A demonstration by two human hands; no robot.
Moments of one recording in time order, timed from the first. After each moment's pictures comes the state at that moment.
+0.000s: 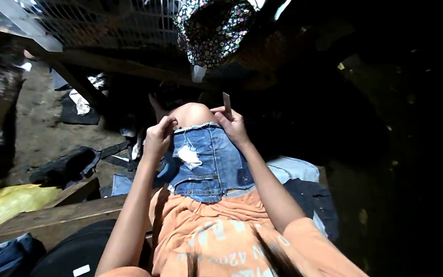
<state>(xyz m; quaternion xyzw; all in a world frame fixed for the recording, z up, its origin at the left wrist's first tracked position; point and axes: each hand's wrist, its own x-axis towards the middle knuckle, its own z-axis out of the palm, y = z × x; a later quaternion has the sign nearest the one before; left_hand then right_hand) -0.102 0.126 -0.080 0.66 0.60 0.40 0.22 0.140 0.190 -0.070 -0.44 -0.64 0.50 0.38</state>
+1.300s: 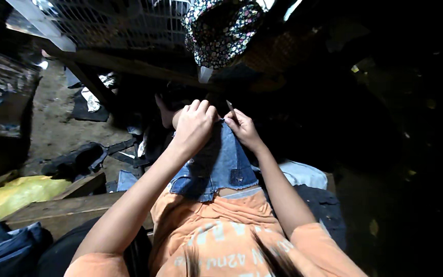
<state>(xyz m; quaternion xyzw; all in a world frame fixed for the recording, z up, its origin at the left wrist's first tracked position) -0.034 0.166 -0.012 0.79 0.56 0.21 0.10 0.163 0.198 -0.072 -0.39 -0.75 0.42 0.33</state>
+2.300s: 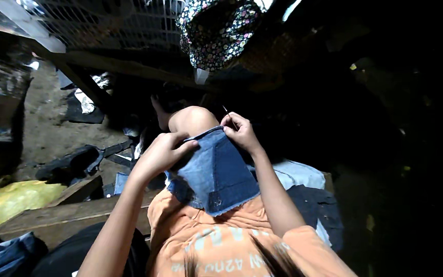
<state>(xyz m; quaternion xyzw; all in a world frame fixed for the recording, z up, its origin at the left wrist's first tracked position) -0.090 0.127 0.001 0.64 0.60 0.18 0.43 0.160 0.202 -0.080 -0.39 -0.70 0.48 0.36</state>
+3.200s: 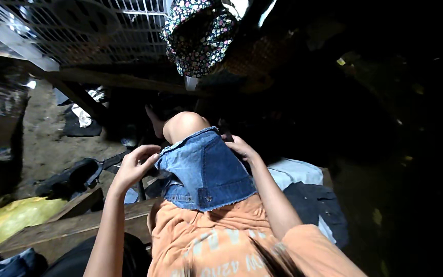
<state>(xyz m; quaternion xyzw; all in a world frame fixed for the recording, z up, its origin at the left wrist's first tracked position) -0.147 0.085 -0.058 0.56 0.65 0.25 0.45 0.198 0.182 -0.135 -0.56 -0.41 0.70 0.18</state>
